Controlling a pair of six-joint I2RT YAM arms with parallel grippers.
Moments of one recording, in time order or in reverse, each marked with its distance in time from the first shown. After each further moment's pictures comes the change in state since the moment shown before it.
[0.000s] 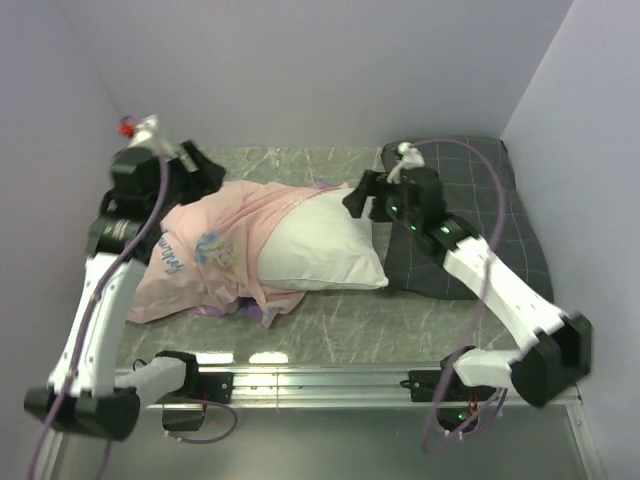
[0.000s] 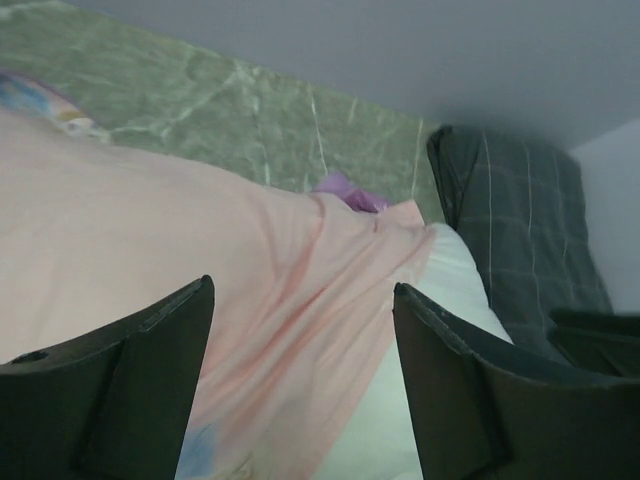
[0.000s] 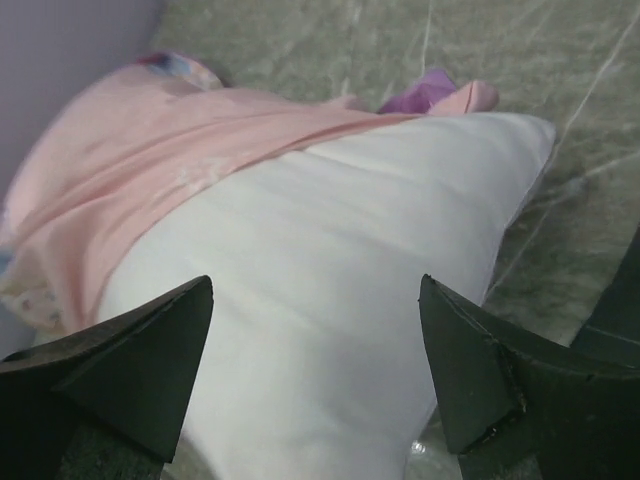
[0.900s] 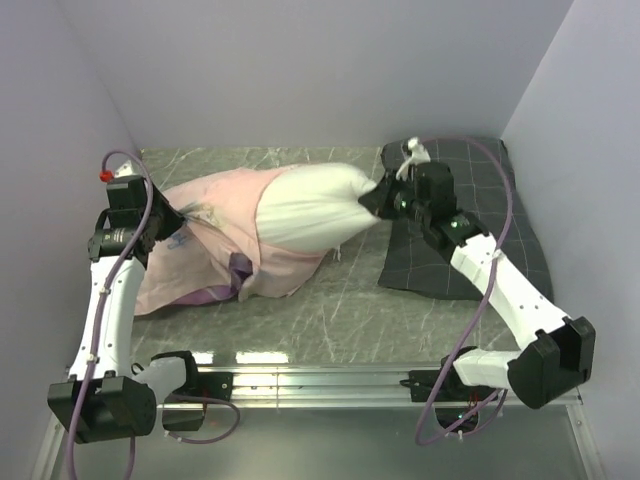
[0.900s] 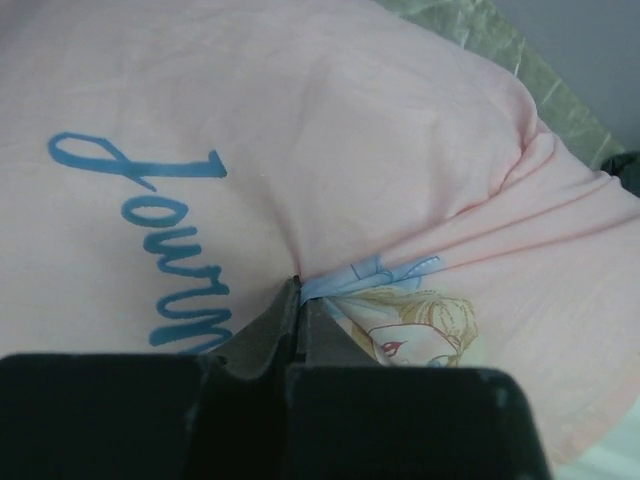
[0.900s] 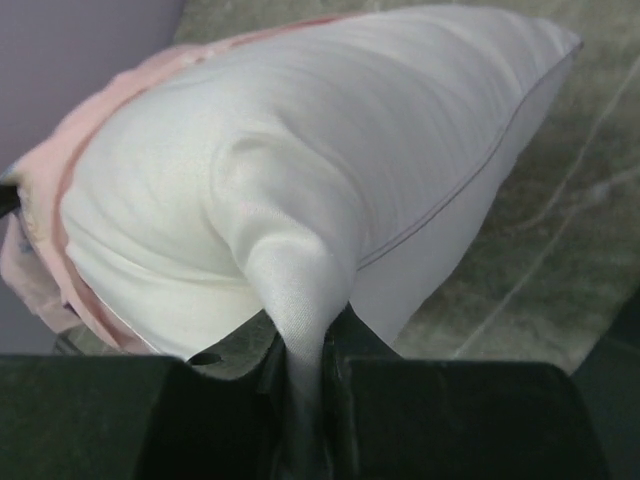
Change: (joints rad) left arm 0.190 0.052 -0.177 -0.098 -0.095 -0.073; right arm -0.078 0.104 0.149 -0.084 -0.130 0.011
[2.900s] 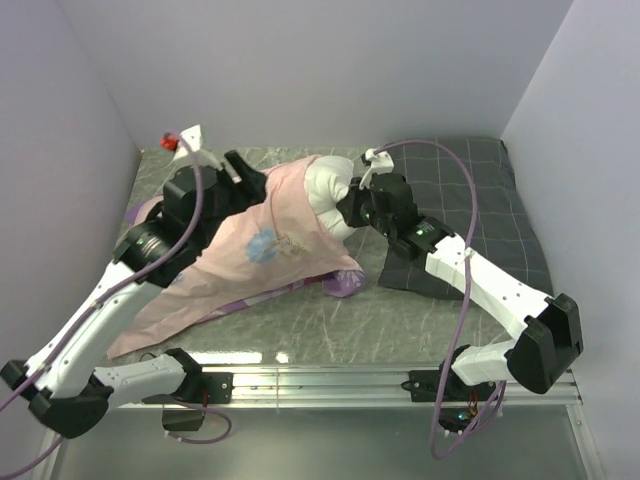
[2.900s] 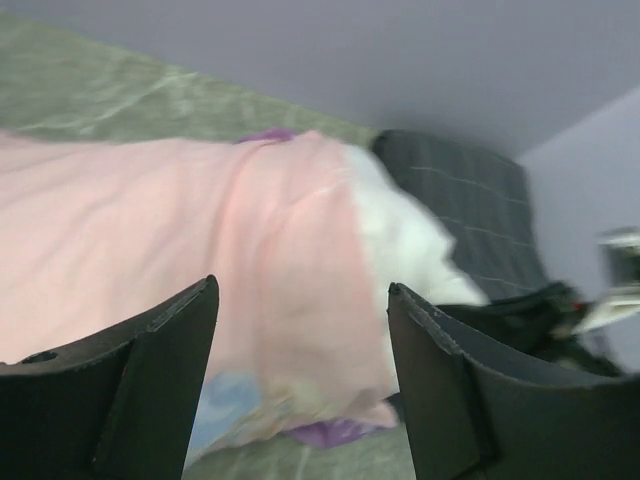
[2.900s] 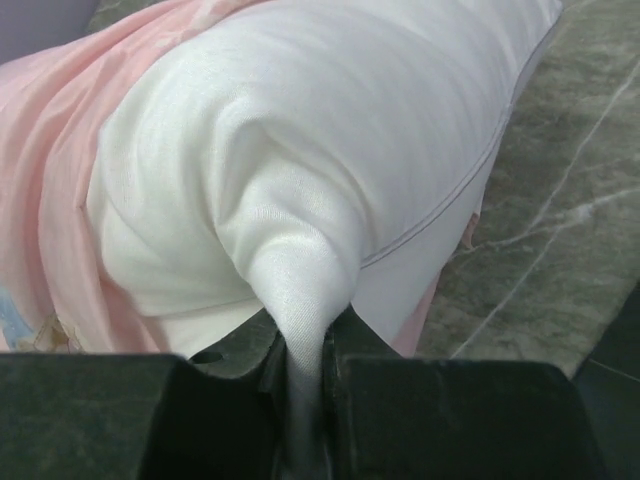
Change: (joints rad) left arm -0.776 0.024 0.251 0.147 -0.430 -0.065; right arm 0.251 0.055 -0.085 0.134 0.307 -0.116
